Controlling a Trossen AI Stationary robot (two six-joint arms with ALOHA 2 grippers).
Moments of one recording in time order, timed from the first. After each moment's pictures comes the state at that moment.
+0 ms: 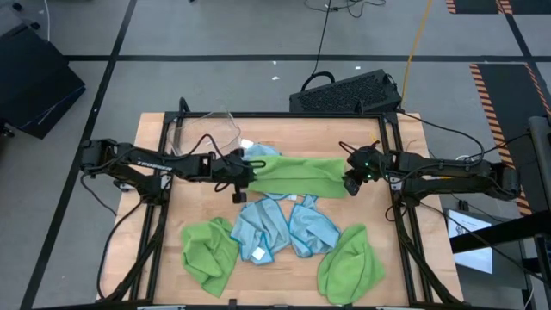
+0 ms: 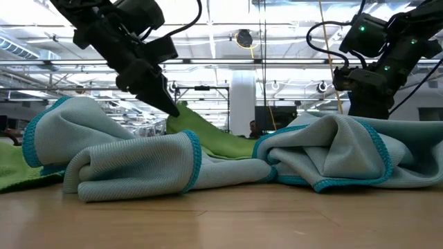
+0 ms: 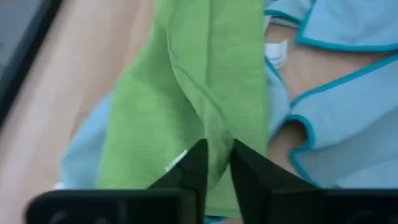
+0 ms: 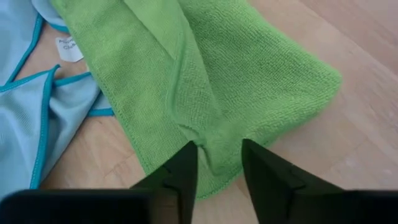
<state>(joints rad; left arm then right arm) 0.08 1.39 0.71 -0.09 -0.11 0.12 -0.32 0.87 0.38 -0.47 -0.03 0.41</state>
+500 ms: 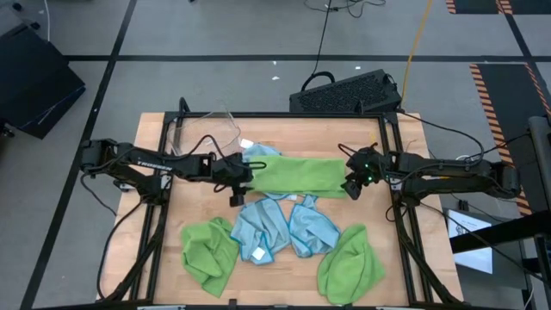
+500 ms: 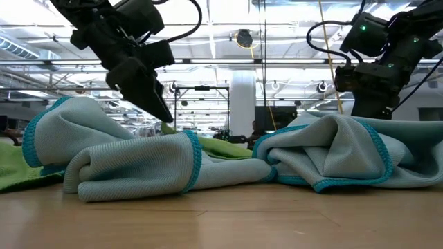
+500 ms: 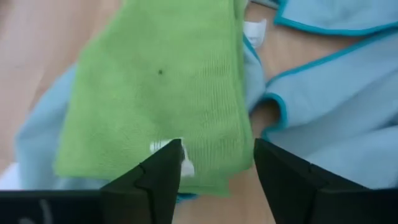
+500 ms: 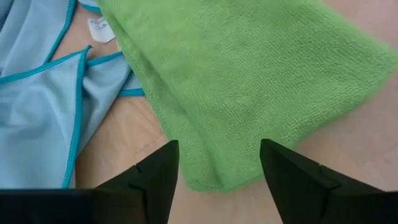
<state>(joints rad) 0.08 1.39 0.71 -0.16 -0.03 0.05 -0.30 0.87 0.38 -0.47 -0.13 0.43</state>
